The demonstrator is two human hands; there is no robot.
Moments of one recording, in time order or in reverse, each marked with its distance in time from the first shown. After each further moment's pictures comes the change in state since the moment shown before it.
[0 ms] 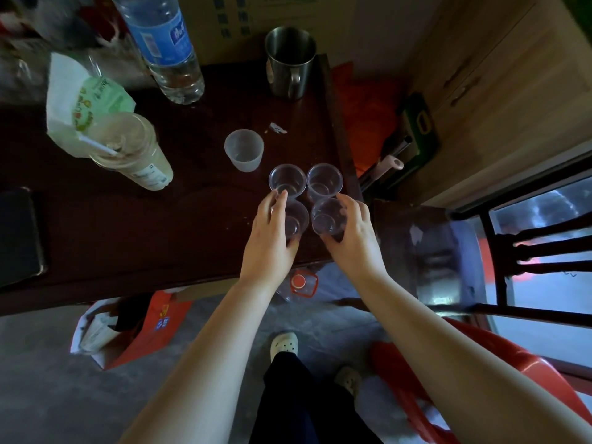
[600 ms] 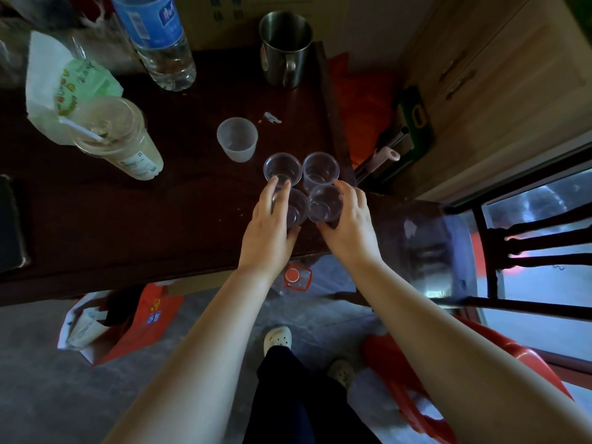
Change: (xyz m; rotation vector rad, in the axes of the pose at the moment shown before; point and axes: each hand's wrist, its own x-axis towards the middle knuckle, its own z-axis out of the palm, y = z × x) left_hand 0.003 -0.007 0.016 0.092 -0.018 0.080; right_hand 0.006 -0.003 0.000 -0.034 0.024 0.000
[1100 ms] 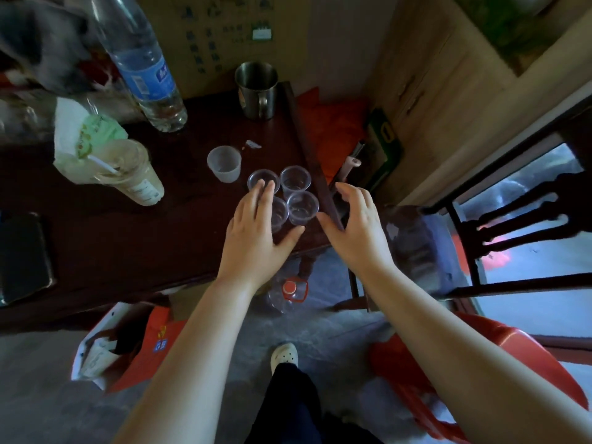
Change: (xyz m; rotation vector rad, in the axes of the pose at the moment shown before) left_hand -0.033 0.060 -0.077 0.027 -0.004 0.097; right_hand -0.053 -0.037 -0.081 0.027 0.164 -0.056
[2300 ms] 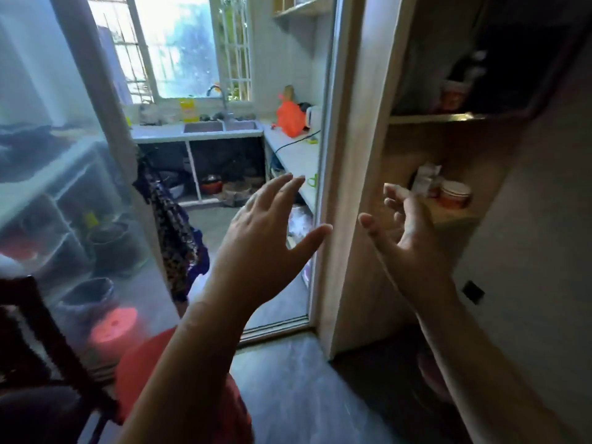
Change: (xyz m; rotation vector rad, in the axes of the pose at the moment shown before) left_hand -0.524 0.670 0.038 -0.535 -0.505 1.576; right_hand -0.781 0.019 -0.525 -0.399 1.429 0.614
